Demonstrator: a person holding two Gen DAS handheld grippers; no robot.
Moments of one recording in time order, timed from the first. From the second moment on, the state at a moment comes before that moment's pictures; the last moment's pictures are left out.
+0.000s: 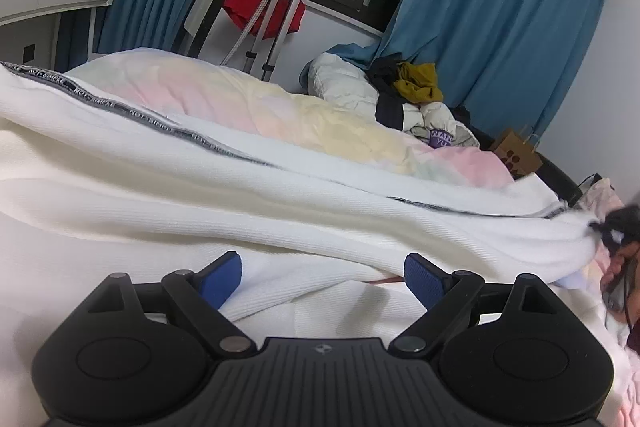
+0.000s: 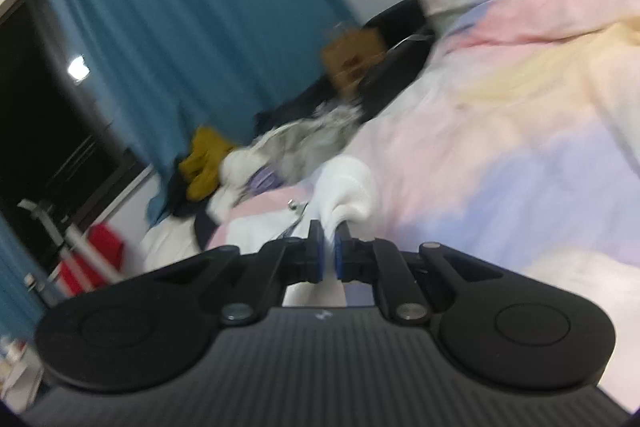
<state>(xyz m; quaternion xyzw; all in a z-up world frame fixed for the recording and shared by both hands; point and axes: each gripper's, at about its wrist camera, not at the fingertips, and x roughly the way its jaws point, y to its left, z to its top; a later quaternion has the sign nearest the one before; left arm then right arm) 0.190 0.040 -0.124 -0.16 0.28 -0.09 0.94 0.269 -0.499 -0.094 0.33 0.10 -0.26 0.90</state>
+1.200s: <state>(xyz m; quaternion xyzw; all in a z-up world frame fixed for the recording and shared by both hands) 0.077 0.010 -0.053 -0.06 0.25 -0.10 0.96 0.071 -0.330 -0.031 0.15 0.21 -0.01 0.97</state>
